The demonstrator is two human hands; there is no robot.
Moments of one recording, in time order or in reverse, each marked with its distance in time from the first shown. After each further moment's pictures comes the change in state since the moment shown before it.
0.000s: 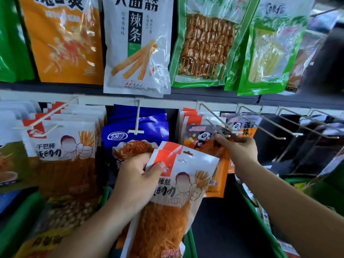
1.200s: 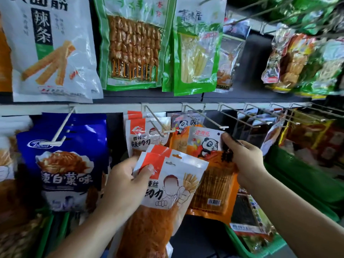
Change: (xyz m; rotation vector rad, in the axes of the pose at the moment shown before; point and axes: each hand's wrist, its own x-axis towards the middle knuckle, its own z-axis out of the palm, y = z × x) left_hand -0.010 0.032 0.102 -0.106 -0.153 -0.005; right_hand -0.010 -0.013 -0.153 0.295 0.056 0.034
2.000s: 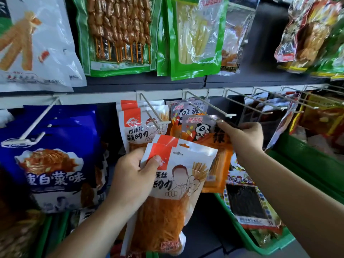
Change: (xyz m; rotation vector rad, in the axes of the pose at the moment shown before) left_hand 0.025 -0.010 0.030 0.024 -0.001 0.000; right_hand 0.061 0.019 0.013 -0.348 0.240 -0.099
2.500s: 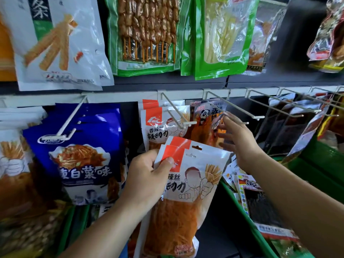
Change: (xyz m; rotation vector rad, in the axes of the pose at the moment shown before) left_hand 0.000 -0.005 -0.017 -0.064 -0.018 -0.064; right_hand -0.005 0.007 0.048 0.195 -0.515 0.037
